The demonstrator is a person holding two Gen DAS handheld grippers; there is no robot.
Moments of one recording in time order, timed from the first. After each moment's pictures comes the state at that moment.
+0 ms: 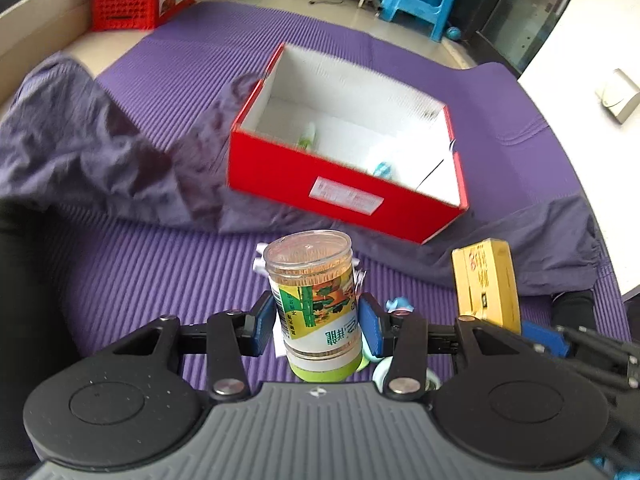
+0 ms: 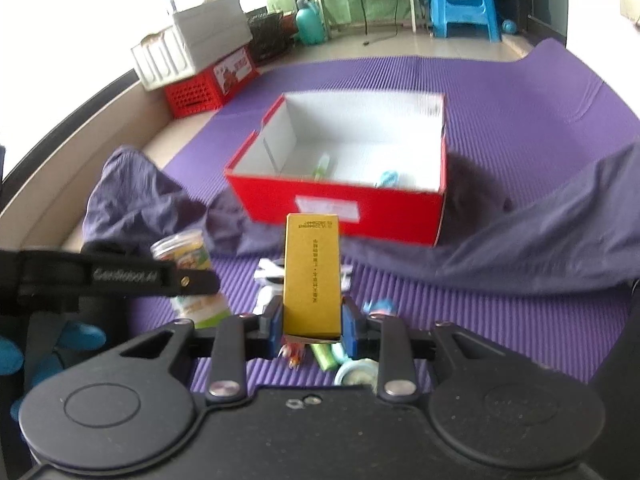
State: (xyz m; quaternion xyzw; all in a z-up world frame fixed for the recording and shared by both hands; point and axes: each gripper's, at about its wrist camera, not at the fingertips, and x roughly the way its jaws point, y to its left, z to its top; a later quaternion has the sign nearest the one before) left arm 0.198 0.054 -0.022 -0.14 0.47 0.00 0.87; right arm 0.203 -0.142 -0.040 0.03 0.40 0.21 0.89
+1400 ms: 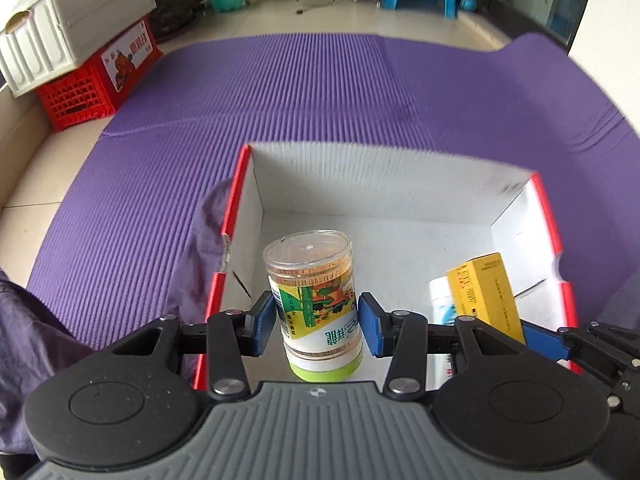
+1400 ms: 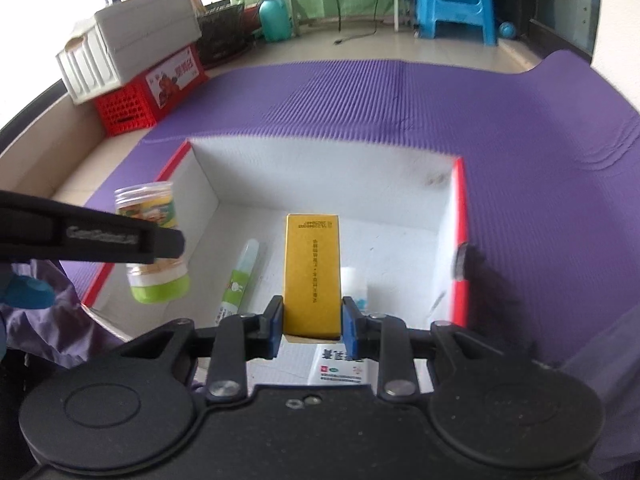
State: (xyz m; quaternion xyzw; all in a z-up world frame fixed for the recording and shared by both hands) left arm 0.442 0.064 -0.060 0.00 0.49 0.02 0.87; right arm 0.415 -0.101 -0.085 0.00 0.42 0.17 0.89
